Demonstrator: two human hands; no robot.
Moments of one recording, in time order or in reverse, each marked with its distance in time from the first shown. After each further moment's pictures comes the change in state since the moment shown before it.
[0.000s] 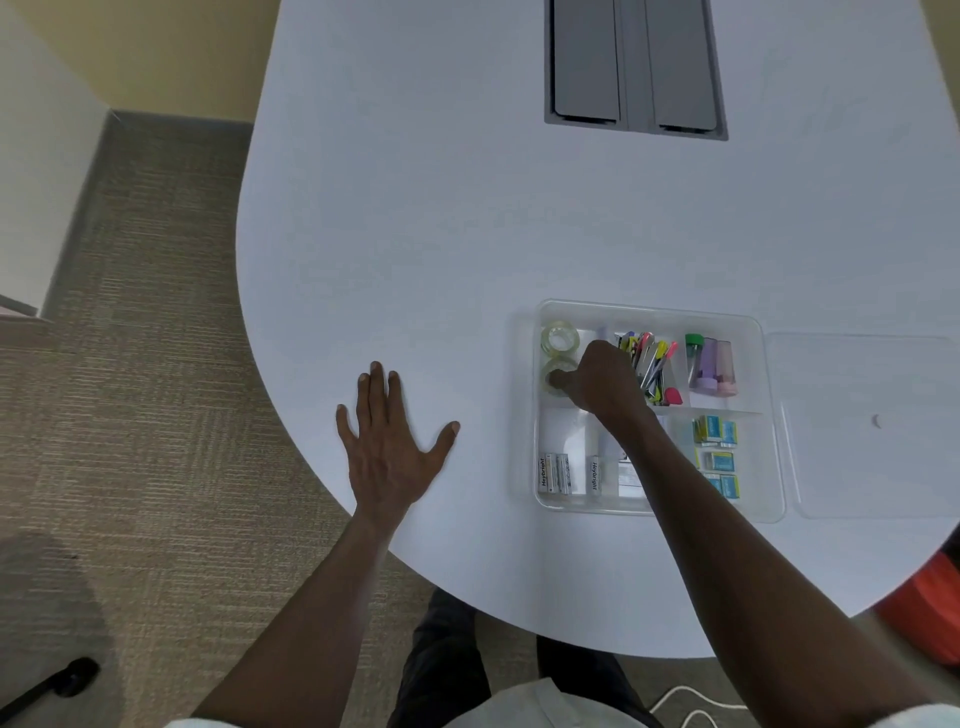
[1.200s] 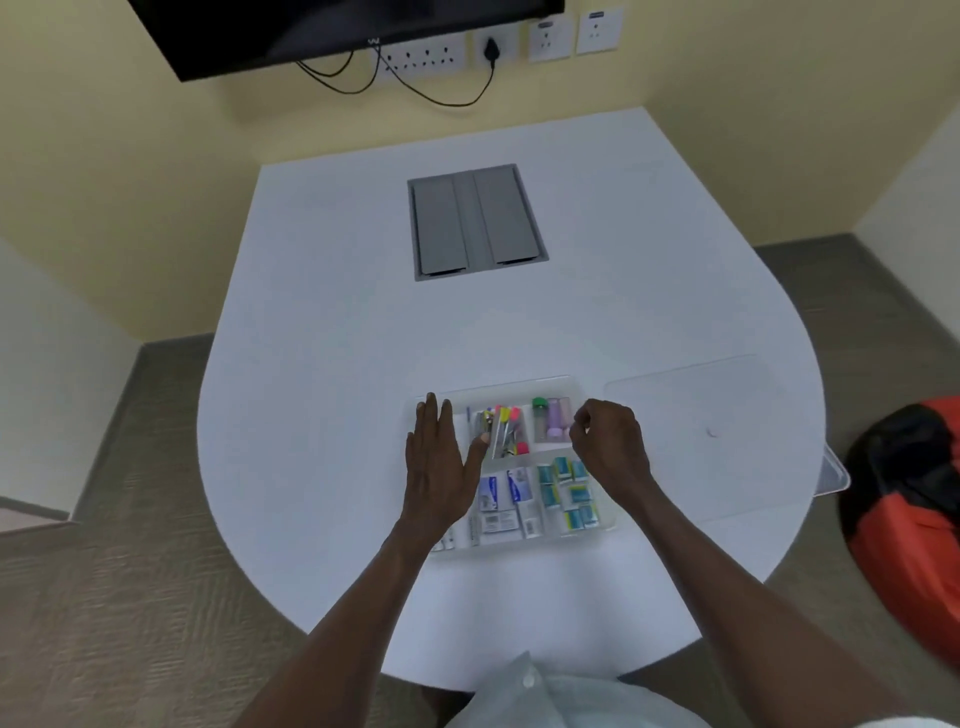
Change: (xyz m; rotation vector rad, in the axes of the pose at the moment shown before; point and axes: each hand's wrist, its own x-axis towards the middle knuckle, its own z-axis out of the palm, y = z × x) left_hand -0.040 0.234 -0.078 -0.340 -0.067 0.313; right_hand -0.037 0.196 -0.107 0.211 0.481 -0.250
